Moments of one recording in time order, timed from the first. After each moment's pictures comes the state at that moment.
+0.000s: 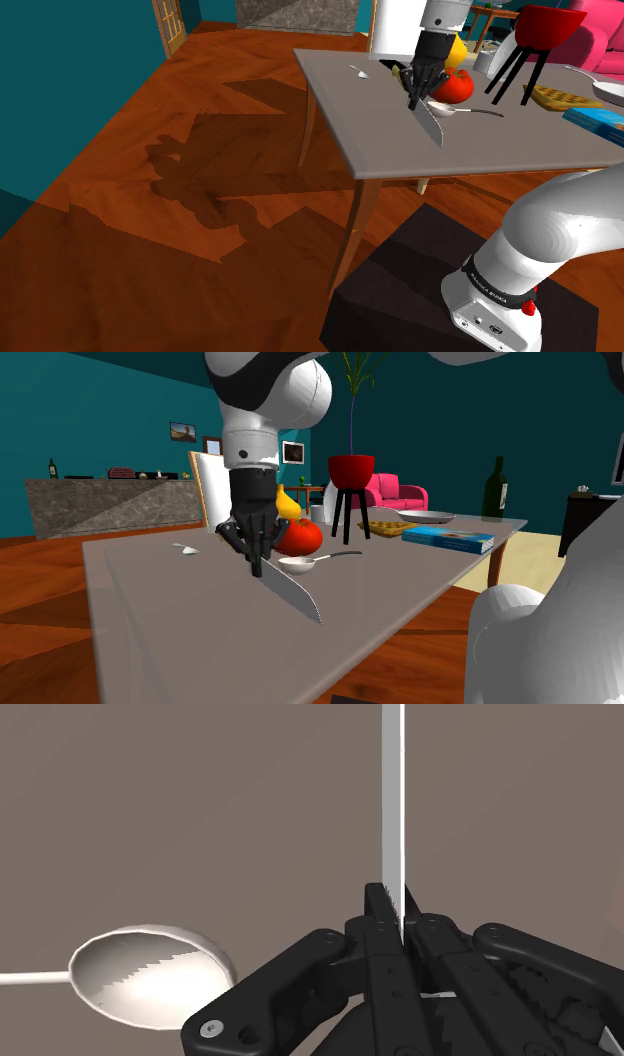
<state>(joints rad) -0.24 -0.53 -0.05 -2.31 0.04 1.69 0.29</state>
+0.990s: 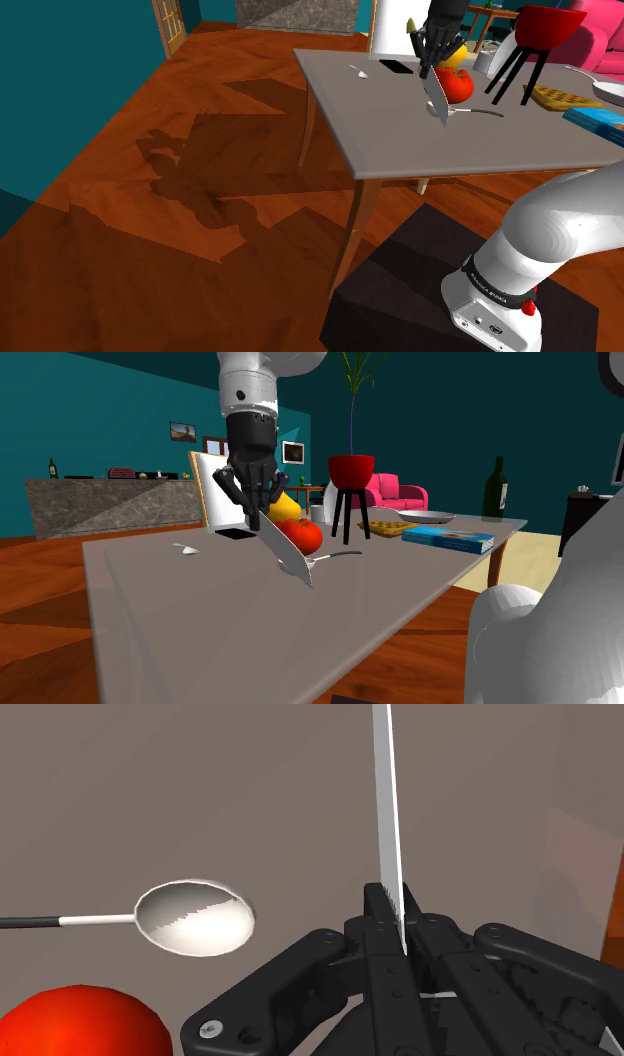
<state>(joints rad) -0.24 -0.51 -0.05 -2.09 0.04 1.50 0.30</state>
